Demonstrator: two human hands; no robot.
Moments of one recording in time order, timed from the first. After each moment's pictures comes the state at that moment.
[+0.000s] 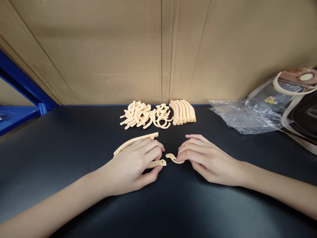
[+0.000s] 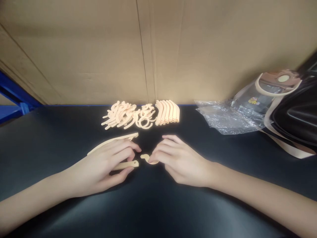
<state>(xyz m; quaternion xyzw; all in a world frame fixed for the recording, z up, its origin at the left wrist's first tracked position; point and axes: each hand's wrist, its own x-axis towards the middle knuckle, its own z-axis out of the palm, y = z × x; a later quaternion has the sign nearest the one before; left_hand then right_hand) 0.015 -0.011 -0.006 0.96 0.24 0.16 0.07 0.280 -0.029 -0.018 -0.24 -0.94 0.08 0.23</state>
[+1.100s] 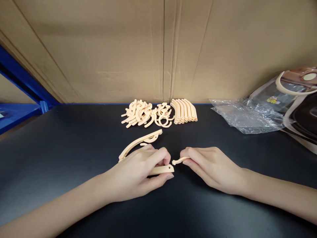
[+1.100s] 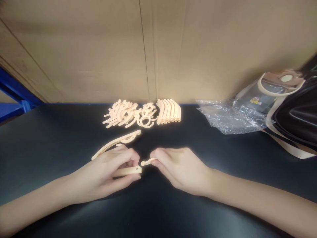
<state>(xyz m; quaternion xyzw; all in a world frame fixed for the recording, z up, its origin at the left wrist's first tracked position) 0.021 -0.027 -0.003 0.92 0.28 0.16 0.21 0.268 -0.046 -0.017 -0.34 -0.91 0.09 0.22</state>
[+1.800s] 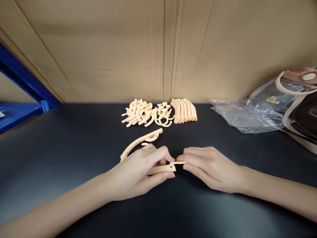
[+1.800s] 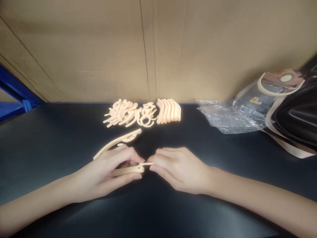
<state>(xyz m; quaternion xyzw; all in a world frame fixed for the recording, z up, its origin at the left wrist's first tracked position) 0.024 -0.027 0.000 0.91 0.26 0.18 0.28 0.270 -0.044 -0.016 -0.29 -0.93 0.12 0.21</state>
